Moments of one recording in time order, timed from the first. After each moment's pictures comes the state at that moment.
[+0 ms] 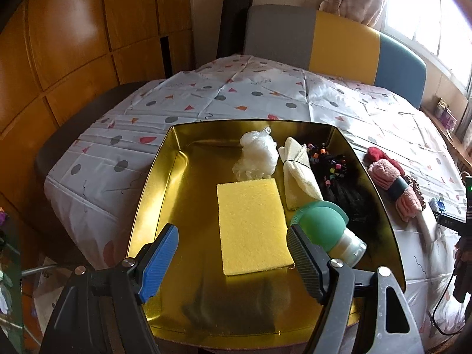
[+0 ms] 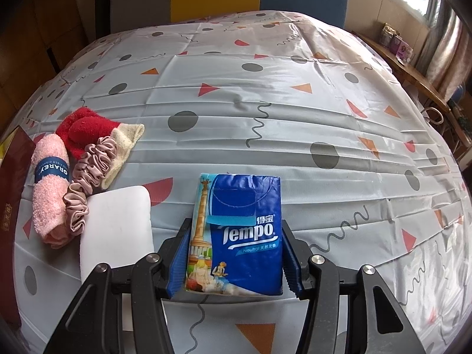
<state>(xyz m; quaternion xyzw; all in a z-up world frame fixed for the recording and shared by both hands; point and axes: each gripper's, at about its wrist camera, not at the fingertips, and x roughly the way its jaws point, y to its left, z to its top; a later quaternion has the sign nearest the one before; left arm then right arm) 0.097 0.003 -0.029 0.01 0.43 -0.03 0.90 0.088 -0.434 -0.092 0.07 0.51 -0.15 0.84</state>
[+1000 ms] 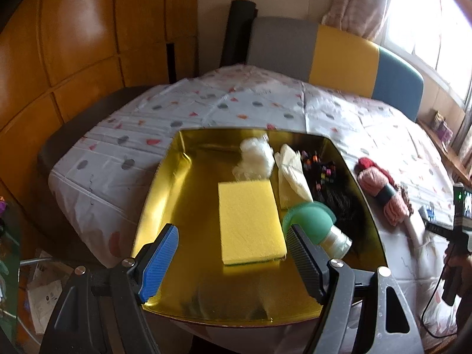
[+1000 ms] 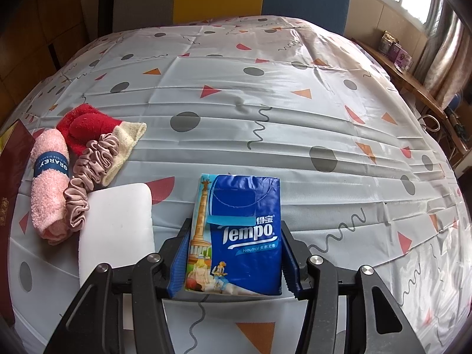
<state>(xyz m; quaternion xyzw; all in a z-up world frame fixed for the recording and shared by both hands) 0.072 0.012 -0.011 -0.01 0.40 -0.03 0.92 0.086 -0.428 -0.092 0.06 0.50 -0.15 0.85</state>
